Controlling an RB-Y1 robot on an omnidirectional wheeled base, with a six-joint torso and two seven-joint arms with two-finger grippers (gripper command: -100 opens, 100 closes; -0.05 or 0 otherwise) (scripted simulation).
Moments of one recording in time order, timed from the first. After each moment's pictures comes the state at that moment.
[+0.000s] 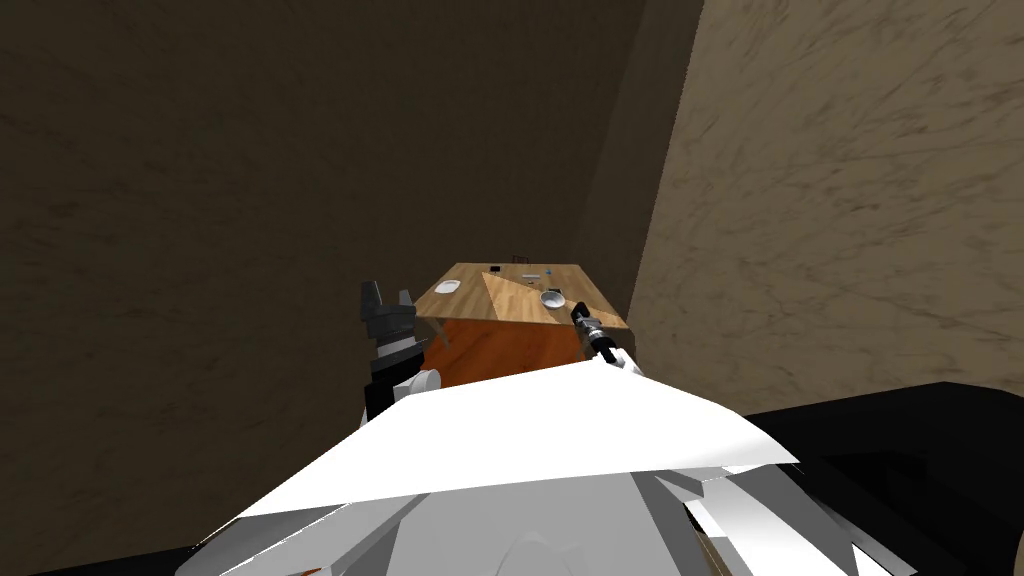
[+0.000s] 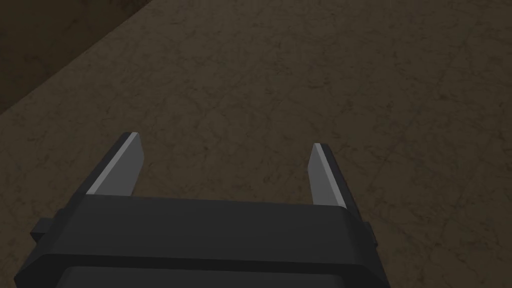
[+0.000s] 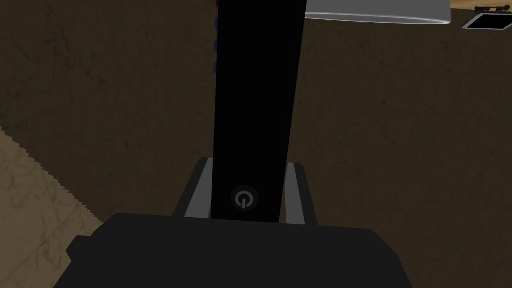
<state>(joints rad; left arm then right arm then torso) 0.52 -0.05 -0.01 -2.28 0.07 -0.43 -0.07 0.15 -0.22 -0.35 -1.14 0.56 -0.39 0.82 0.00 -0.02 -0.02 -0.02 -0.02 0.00</state>
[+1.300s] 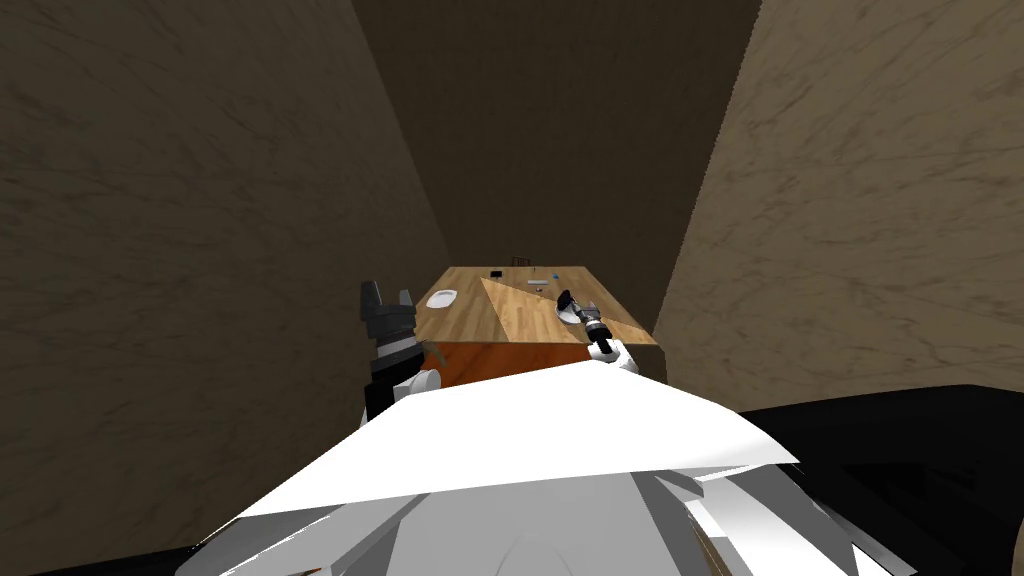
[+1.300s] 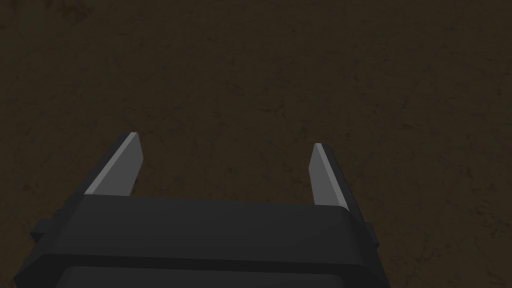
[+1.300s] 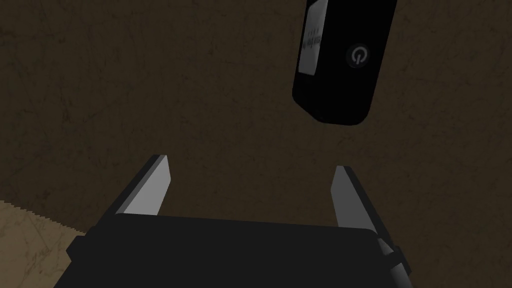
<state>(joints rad) 0.52 -0.05 -0.01 -2.28 0.07 -0.43 -0.07 0.09 -0.17 -0.42 -1.20 0.55 -0.44 0.87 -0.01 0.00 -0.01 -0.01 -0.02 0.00</state>
